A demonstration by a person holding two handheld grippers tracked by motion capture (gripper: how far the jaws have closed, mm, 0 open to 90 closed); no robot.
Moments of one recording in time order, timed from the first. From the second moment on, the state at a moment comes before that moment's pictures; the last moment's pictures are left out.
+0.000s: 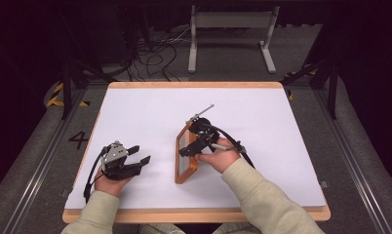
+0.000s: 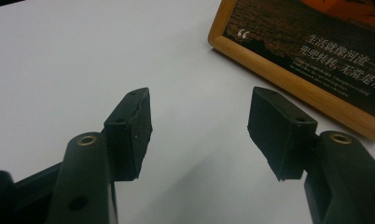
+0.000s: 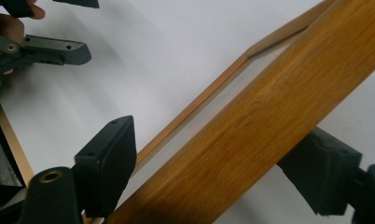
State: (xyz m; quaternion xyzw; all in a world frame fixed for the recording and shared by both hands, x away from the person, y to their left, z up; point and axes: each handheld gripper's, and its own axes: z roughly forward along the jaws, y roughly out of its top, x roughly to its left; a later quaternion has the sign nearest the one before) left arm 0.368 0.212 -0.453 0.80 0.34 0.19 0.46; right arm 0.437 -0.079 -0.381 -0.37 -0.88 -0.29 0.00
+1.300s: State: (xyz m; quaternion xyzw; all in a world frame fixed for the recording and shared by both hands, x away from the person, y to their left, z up) left arm 0.371 0.211 -0.456 0.80 0.35 0.18 0.45; right arm 0.429 -0.081 -0.338 -0.28 -0.94 -0.21 -0.02
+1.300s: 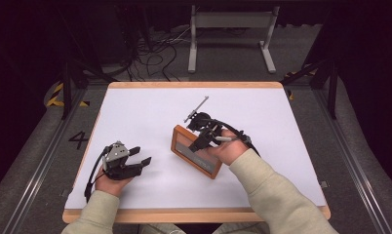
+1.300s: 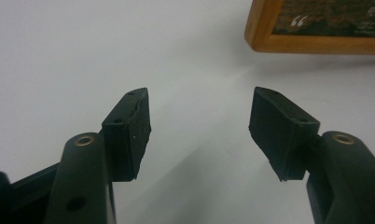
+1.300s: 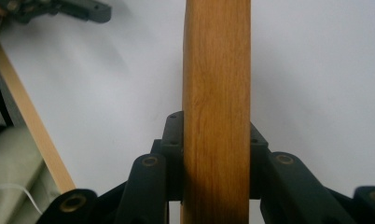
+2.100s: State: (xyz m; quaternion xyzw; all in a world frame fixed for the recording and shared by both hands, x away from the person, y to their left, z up) left arm 0.368 0.214 -0.458 0.80 0.35 0.18 0.45; right arm 0.420 -0.092 -0.330 -0.05 -0.99 -0.14 0.00
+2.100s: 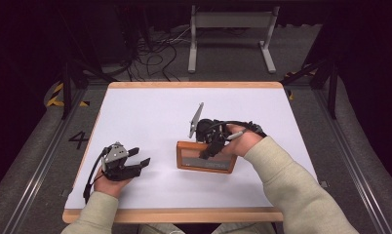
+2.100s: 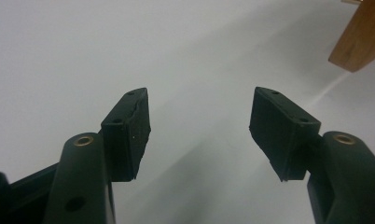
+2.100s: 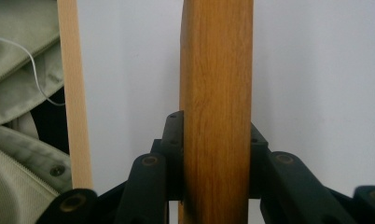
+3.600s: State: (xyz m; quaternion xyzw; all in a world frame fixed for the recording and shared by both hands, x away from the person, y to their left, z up) left arm 0.370 0.211 -0.460 0.81 0.35 0.17 0.45; right arm 0.442 -0.104 -0.349 -0.13 -0.98 -0.17 -0.01
